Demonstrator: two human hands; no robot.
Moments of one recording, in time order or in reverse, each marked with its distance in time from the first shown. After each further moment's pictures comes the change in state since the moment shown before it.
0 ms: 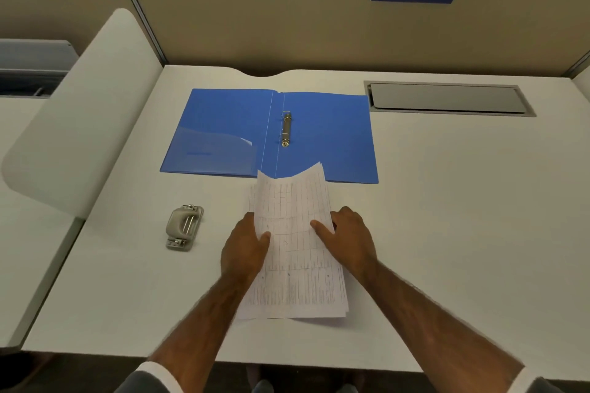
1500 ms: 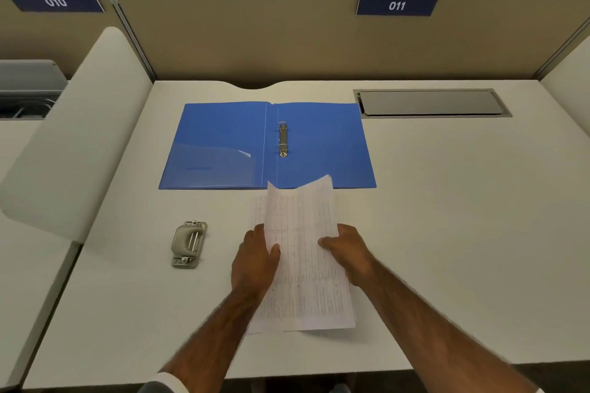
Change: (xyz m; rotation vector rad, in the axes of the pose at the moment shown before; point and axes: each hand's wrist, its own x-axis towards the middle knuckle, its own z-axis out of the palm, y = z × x) left_hand 0.004 -0.010 0.003 0.071 -0.025 0.081; right_hand -0.025 -0.042 -0.017 0.856 -0.174 0.359
